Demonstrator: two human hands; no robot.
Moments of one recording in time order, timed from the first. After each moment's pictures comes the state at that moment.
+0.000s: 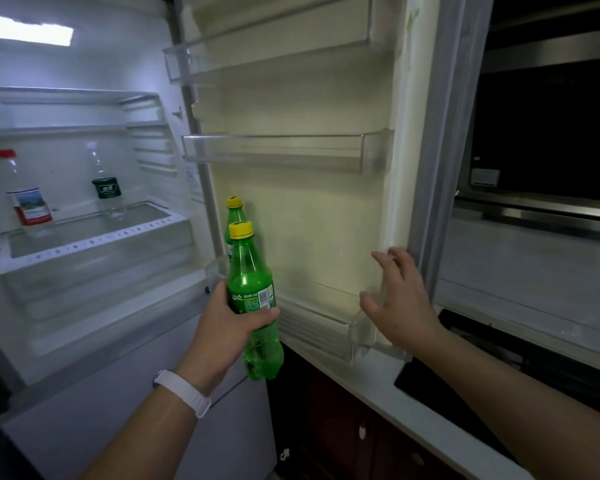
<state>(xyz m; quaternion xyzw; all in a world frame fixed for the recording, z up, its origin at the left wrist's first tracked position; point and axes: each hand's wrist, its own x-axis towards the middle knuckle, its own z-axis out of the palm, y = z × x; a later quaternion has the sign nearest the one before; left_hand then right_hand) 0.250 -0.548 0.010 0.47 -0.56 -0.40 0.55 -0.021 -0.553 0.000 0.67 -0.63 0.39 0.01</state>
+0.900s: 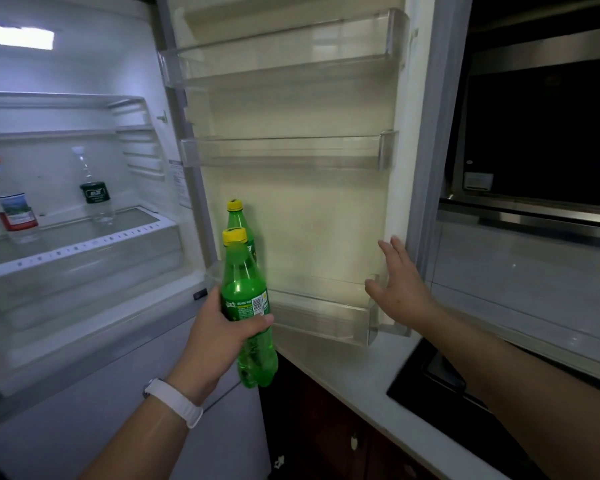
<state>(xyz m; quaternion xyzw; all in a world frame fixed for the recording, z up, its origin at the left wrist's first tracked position) 0.220 -0.554 0.012 0.46 -0.57 -0.39 0.56 -0.078 -0.611 0.002 0.66 -0.65 0.36 -0.06</state>
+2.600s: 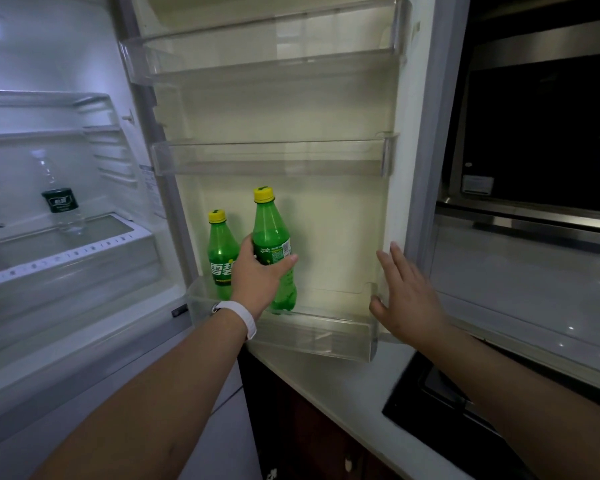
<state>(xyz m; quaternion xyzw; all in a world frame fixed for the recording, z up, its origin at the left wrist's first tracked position) 0.140 -0.716 0.028 0.46 -0.59 -0.30 0.59 -0.107 -0.644 -0.005 0.69 -0.67 0.25 0.10</state>
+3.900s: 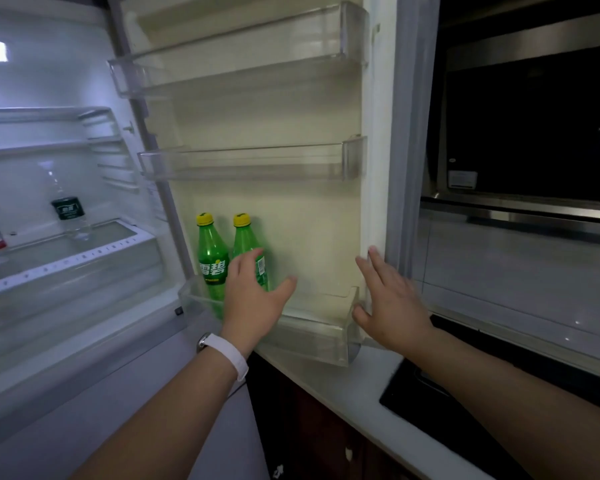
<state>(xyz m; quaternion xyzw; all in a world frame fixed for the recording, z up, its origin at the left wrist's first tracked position) 0.138 -0.634 0.026 0.53 -0.67 -0.13 0.50 -0.090 -0.600 -0.001 0.72 -0.65 0.23 0.09</state>
